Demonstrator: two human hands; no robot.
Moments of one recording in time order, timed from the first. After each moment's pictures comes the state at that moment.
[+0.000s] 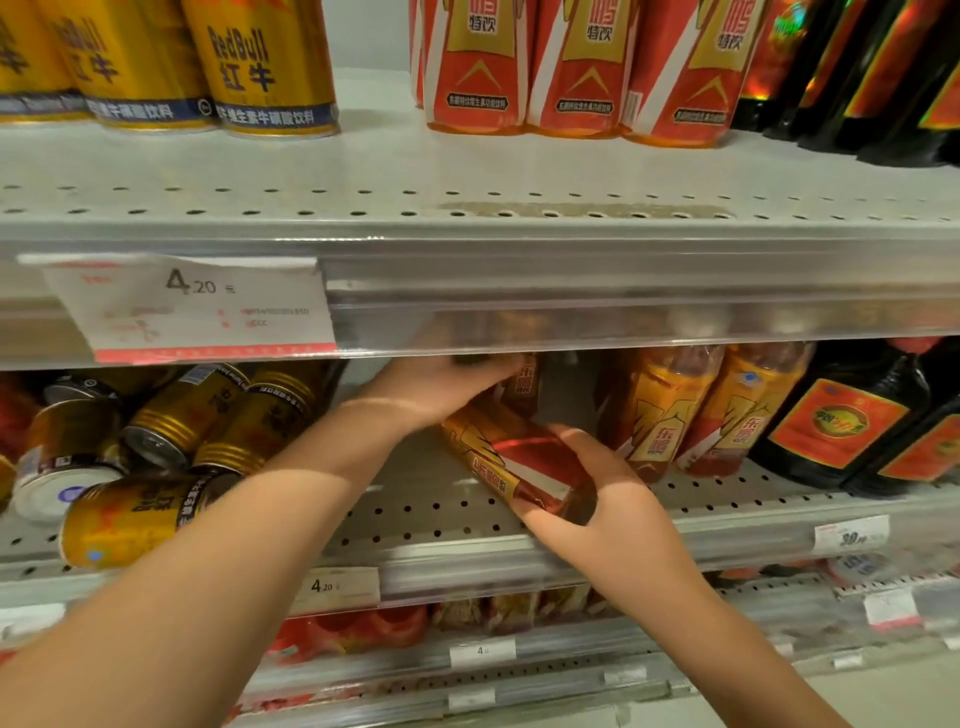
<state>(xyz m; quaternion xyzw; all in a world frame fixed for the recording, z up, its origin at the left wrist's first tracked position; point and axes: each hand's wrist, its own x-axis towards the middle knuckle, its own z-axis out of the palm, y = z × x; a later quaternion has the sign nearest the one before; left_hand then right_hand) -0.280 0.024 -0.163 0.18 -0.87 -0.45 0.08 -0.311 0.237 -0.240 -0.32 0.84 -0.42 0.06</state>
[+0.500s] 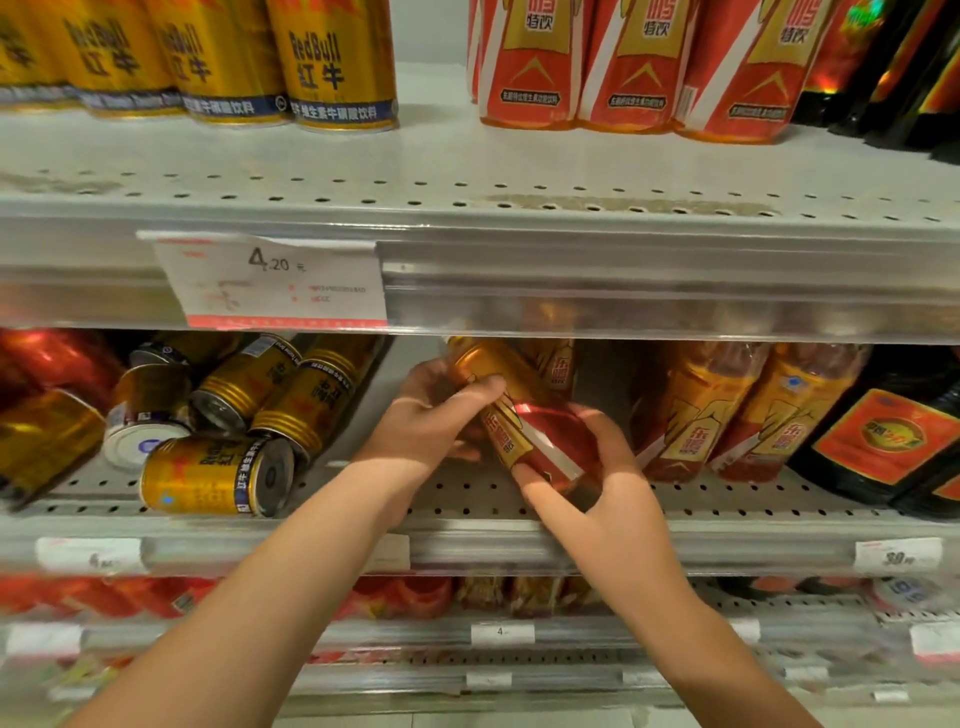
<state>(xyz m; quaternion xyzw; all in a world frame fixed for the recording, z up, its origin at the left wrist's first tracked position) -0.233 0.033 -0.208 0.29 -0.64 -0.69 0.17 -0.292 0.216 -0.240 -0.30 0.80 -0.52 0.07</state>
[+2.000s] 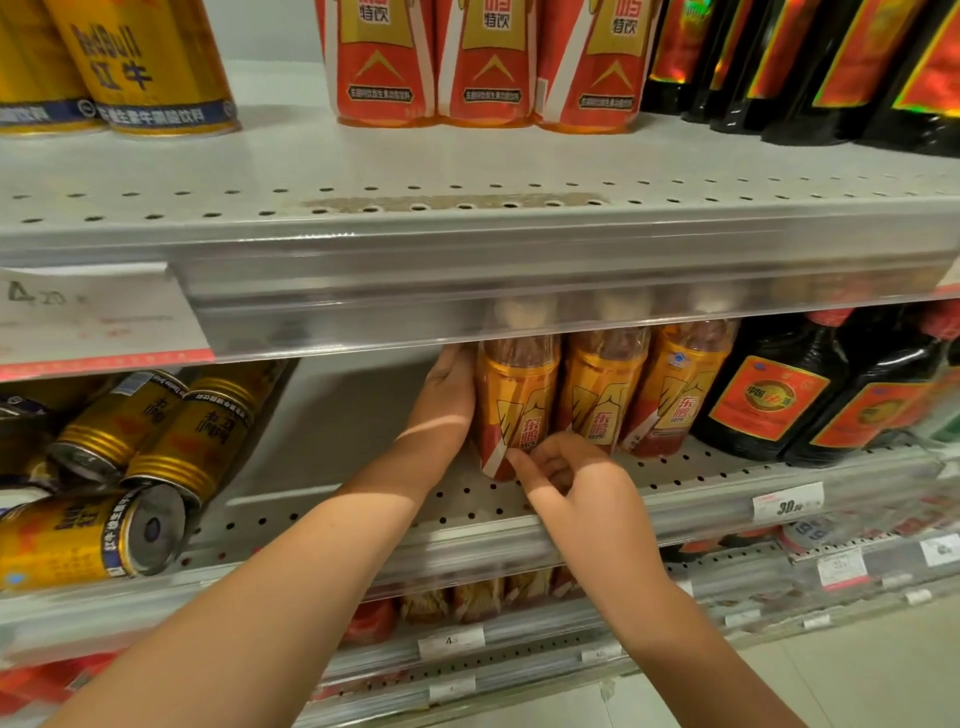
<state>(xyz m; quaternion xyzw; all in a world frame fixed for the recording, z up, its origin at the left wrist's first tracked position) -0.341 0.081 -0.217 0.25 -0.74 -0.60 0.15 -0.319 0.251 -0.246 -0.22 0.87 -0.45 -0.01</state>
